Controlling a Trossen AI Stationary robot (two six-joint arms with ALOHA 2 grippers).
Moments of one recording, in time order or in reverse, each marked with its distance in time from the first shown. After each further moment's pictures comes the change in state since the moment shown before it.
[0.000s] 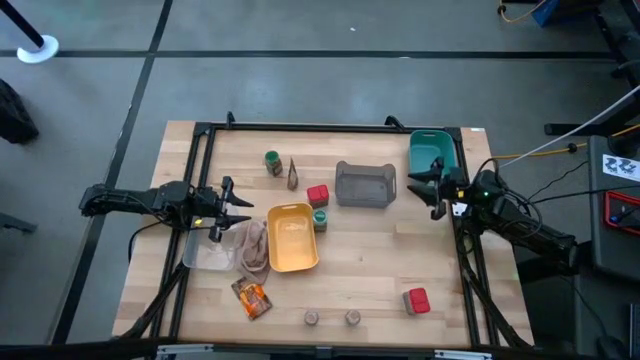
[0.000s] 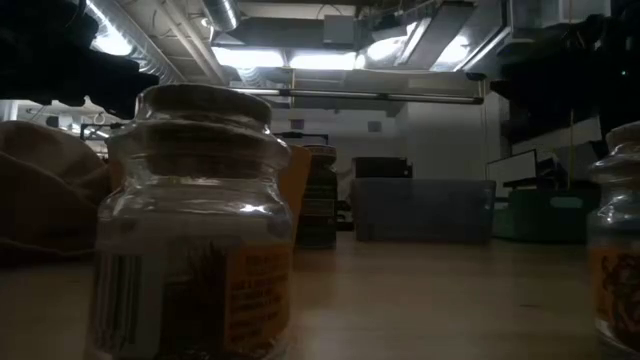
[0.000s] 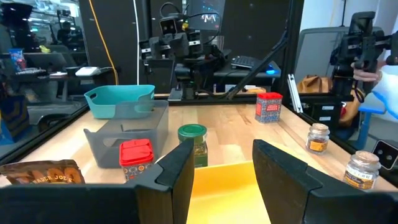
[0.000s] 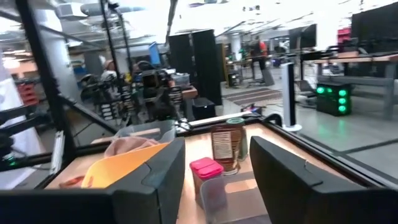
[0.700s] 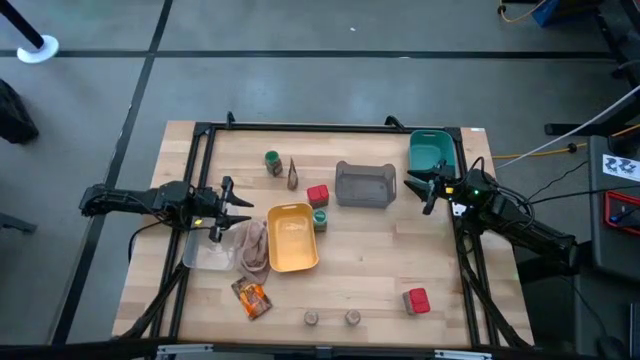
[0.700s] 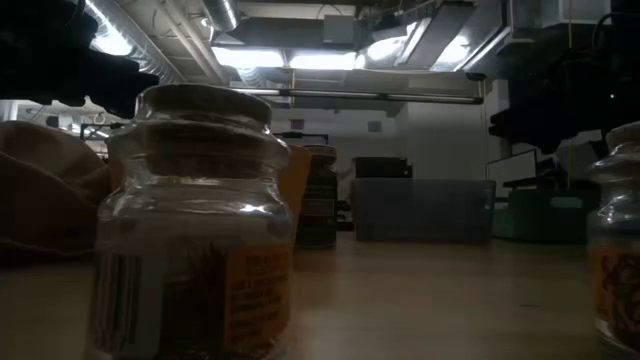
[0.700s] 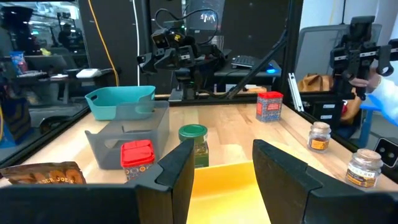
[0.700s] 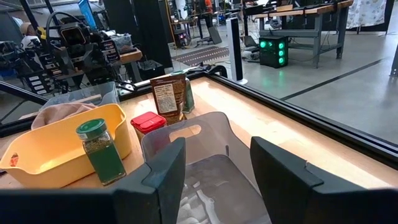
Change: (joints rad) left arm 0.000 0.000 0.000 0.000 0.000 0.015; right arm 0.000 0.000 0.002 -0.238 0.209 -0.036
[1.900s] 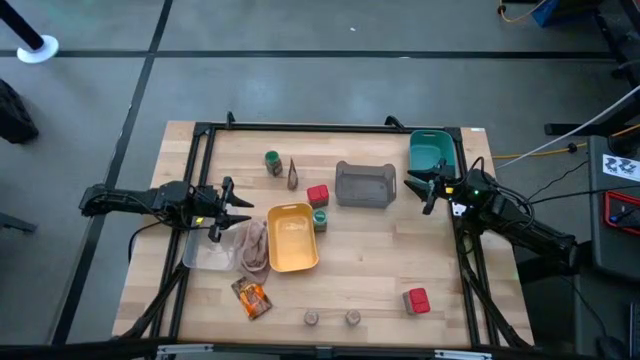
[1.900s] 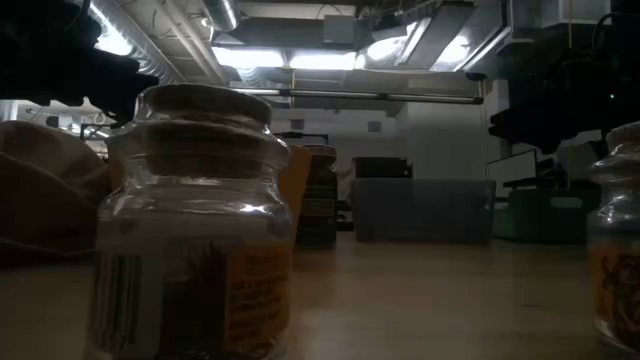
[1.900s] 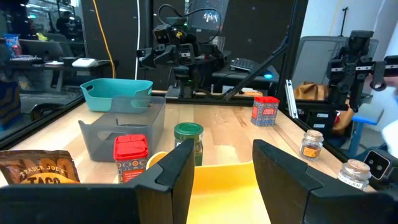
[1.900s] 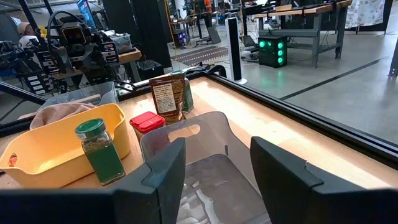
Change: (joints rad) left arm 0.000 0.000 0.000 0.000 0.000 -0.086; right arm 0.000 0.000 0.000 -0.005 0.004 0.000
